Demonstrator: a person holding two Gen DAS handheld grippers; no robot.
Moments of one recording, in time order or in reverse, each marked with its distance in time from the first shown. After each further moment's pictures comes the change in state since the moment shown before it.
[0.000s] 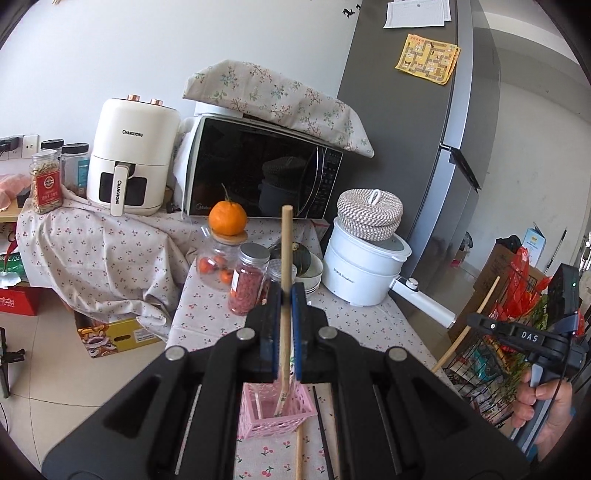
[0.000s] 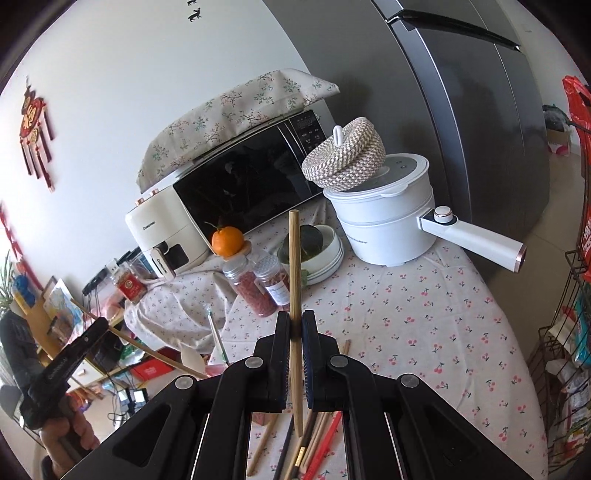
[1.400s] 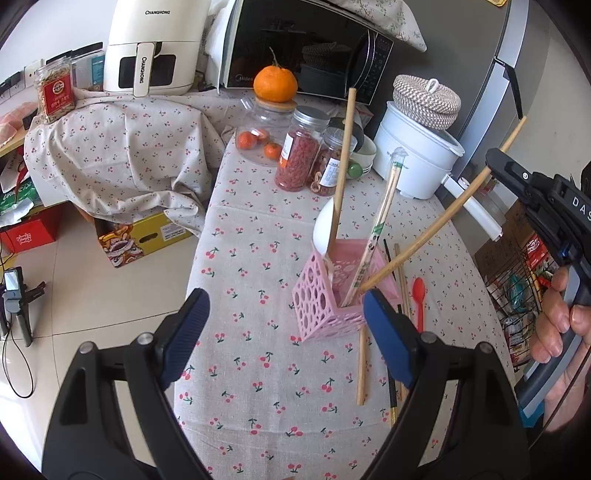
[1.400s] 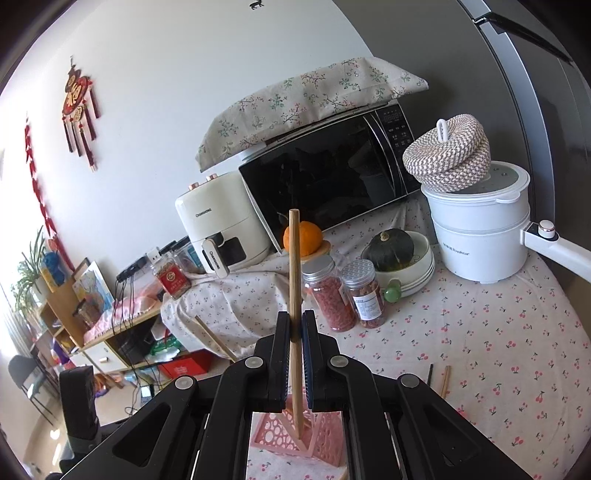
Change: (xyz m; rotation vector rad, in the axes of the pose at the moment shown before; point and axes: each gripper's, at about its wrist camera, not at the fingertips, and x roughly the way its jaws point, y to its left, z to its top) left arm 0.033 0.053 -0.059 -0.039 0.439 0.096; right arm 0.080 0.099 -0.018 -0.103 -0.036 0.172
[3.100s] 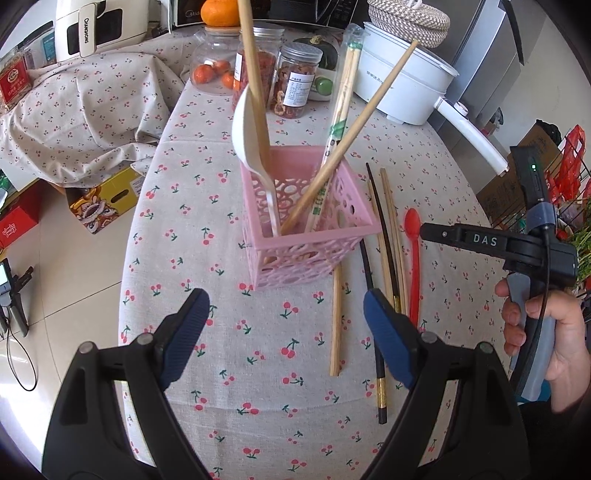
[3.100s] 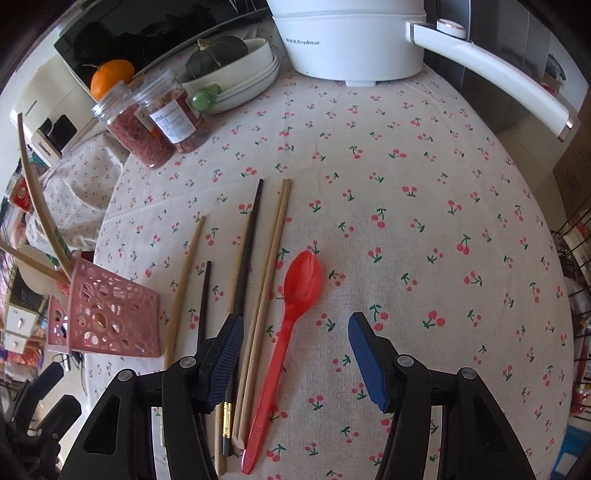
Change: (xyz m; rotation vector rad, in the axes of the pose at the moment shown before) left arm 0.048 -0.049 -0.026 0.085 0.228 -0.006; right arm 0.061 -0.140 -0.093 0.190 0.636 -0.450
